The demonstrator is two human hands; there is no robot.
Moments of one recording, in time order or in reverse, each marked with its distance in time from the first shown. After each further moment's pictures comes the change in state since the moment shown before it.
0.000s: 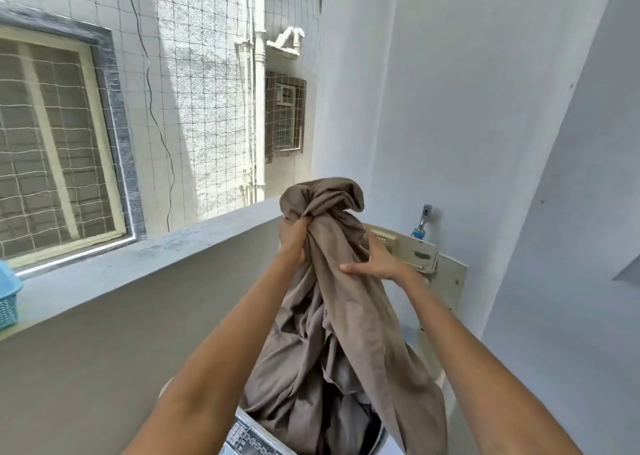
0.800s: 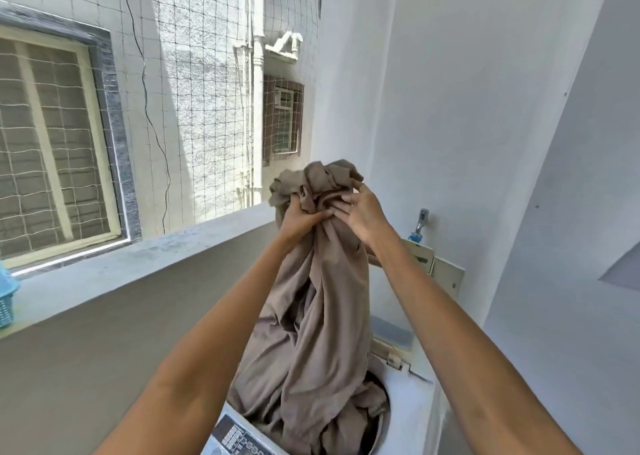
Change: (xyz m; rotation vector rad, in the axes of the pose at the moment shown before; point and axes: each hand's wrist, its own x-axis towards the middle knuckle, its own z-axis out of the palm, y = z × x) left_hand 0.027 0.014 -0.001 0.362 -0.383 0.317; right_hand 0.022 -0.105 -0.020 1.173 0.196 -0.032
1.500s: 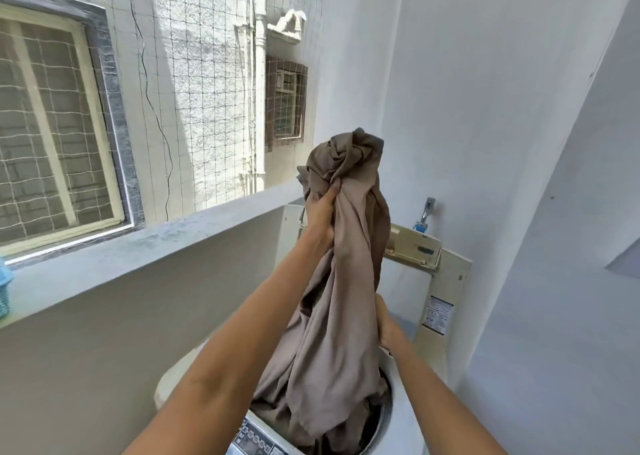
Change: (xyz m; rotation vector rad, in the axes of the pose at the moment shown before) left_hand -0.005 0.014 0.053 -0.770 0.170 -0.212; right_hand -0.051 0.167 -0.122 -0.374 0.212 0.369
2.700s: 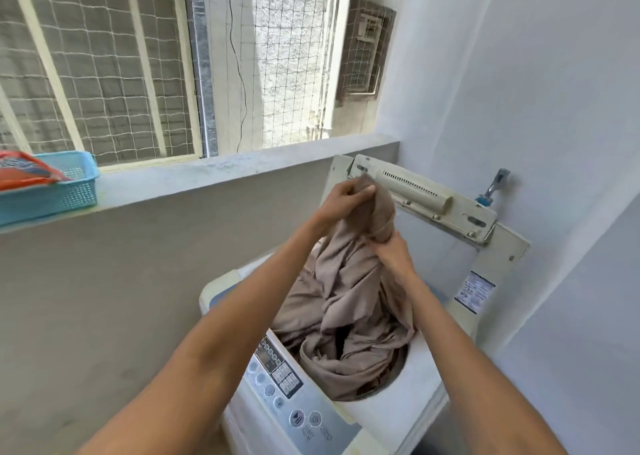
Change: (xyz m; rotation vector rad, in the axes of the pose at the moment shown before) left_hand -0.054 -0.025 -0.067 0.779 -0.159 0.081; right_hand 0.008 -0.024 0.010 -0.499 -0.105 -0.455
